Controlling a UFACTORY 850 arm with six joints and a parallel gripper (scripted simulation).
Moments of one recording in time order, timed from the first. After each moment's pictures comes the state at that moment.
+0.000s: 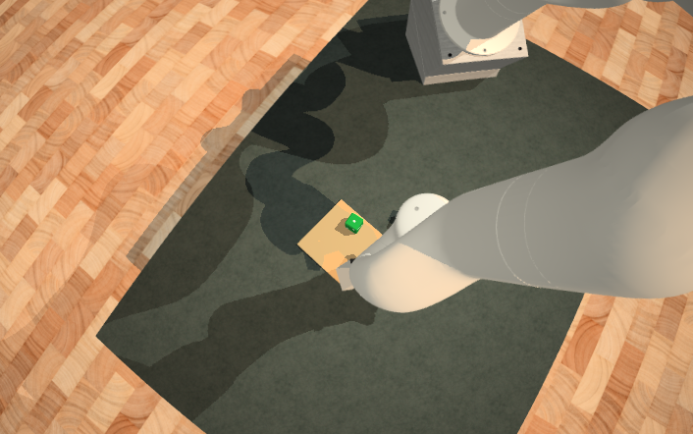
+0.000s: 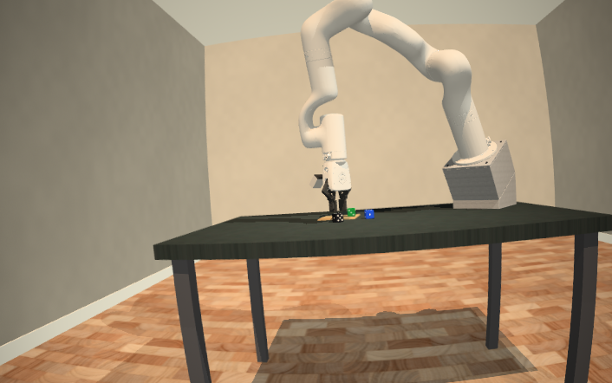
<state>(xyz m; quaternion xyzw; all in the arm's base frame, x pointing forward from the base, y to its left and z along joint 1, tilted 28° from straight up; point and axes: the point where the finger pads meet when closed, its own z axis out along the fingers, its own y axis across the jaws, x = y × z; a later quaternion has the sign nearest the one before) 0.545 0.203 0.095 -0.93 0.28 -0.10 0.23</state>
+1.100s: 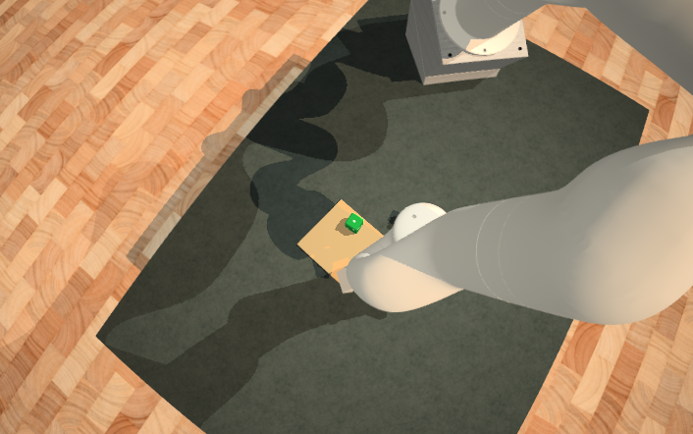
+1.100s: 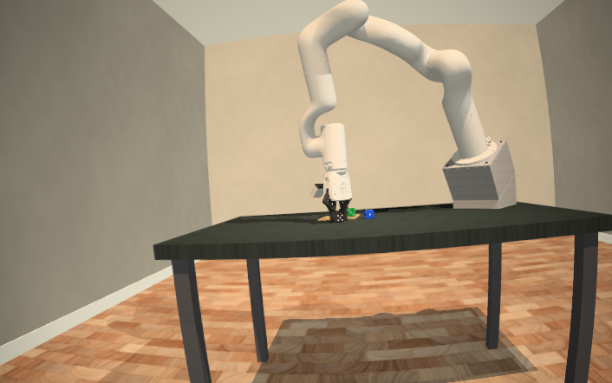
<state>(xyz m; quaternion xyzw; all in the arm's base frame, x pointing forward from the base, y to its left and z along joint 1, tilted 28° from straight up) 0.555 0.215 0.065 -0.93 0.28 -0.10 0.23</state>
